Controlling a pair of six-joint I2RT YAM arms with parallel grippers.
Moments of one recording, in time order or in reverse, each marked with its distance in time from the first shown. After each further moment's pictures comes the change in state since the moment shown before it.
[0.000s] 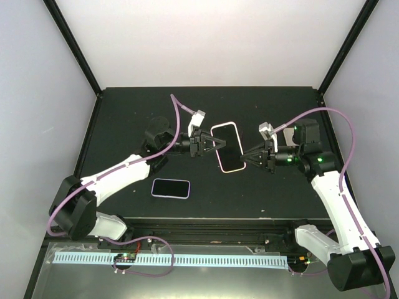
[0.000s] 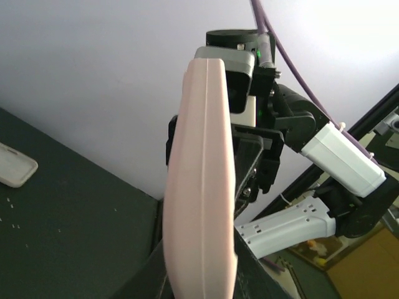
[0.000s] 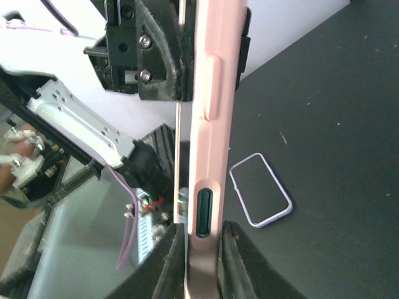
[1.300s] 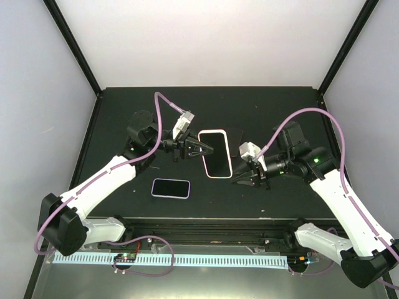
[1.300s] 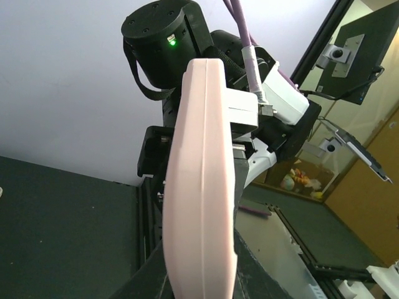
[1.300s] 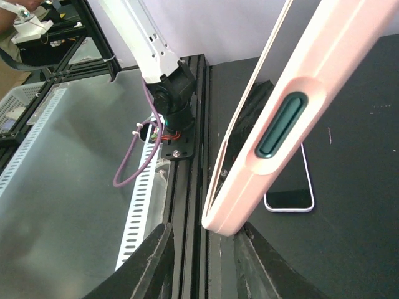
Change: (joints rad) left arm 0.064 -0.149 0.064 -0.181 0.275 0.198; right arm 0.307 0.021 0.179 -0.359 0.155 -0.535
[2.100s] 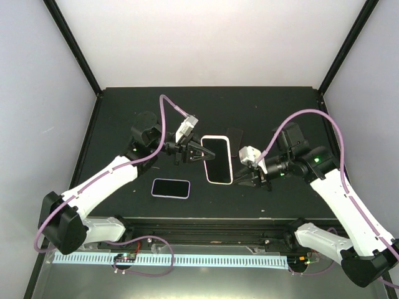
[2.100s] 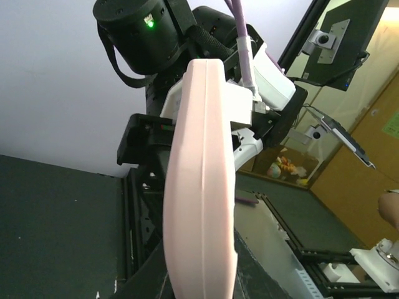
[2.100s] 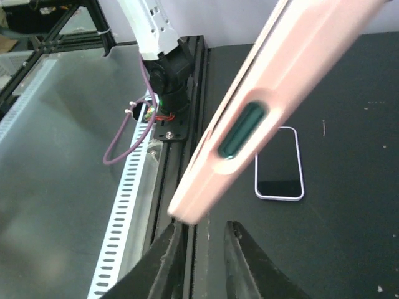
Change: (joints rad) left arm -0.033 0.011 0.001 -0.009 0.044 0.019; right arm 0.009 0.005 0.019 -0.078 0.051 -0.110
